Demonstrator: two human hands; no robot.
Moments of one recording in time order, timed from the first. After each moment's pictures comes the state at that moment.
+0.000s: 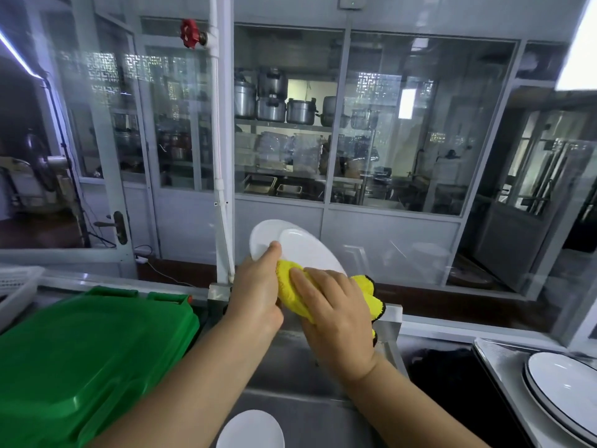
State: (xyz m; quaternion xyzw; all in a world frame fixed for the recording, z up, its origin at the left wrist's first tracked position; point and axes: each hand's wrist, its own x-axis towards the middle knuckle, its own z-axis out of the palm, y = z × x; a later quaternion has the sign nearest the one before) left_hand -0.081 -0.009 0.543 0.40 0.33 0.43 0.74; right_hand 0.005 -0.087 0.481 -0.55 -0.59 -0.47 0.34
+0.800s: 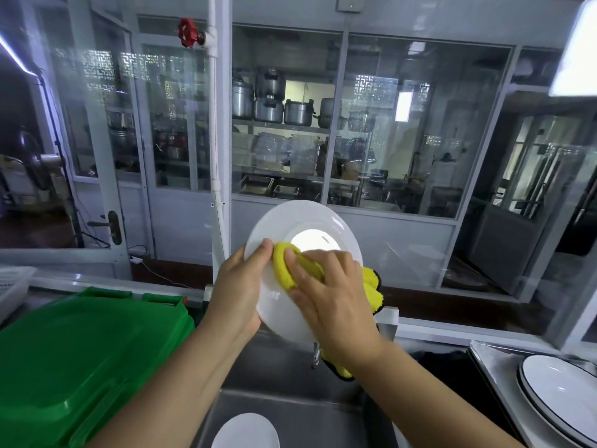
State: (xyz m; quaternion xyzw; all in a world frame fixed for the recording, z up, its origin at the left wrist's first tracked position) left_hand -0.101 0.003 0.536 0.50 0.17 0.46 0.71; right_hand 0.008 -0.090 0.508 -0.60 -0.61 -0.42 0.31
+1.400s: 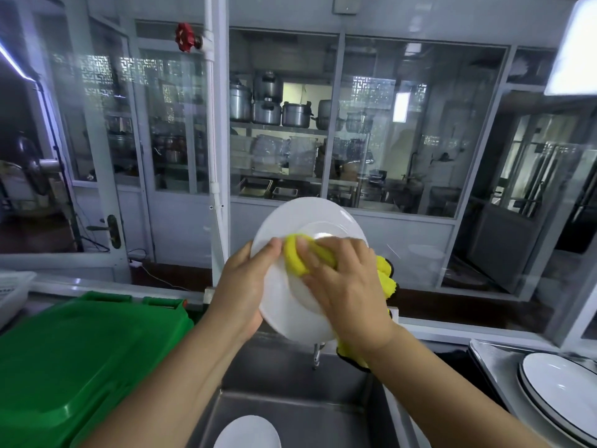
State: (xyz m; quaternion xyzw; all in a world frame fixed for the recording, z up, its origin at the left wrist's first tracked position) left_hand -0.101 -0.004 0.543 0.53 0.15 0.44 0.71; right_hand 0.023 -0.093 0.526 -0.59 -0.58 -0.47 0.32
